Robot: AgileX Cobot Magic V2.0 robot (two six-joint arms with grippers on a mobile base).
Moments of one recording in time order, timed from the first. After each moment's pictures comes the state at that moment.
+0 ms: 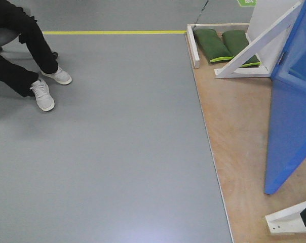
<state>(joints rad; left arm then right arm) 0.00 -0.01 0.03 0.07 0.28 -0.02 -0.05 -0.01 0.03 0.08 0.21 -0.01</state>
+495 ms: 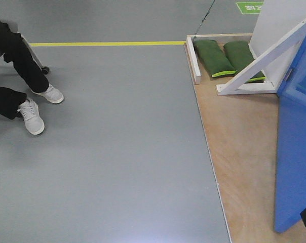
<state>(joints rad) 0.00 -0.01 0.03 0.07 0.28 -0.02 -0.05 -0.01 0.03 0.08 0.21 -0.01</state>
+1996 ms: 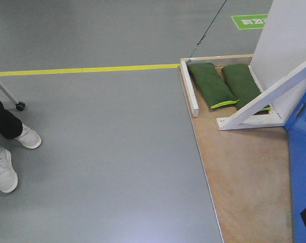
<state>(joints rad) 0.00 -0.01 0.03 0.07 0.28 -0.02 -0.05 -0.01 0.03 0.08 0.21 -0.01</state>
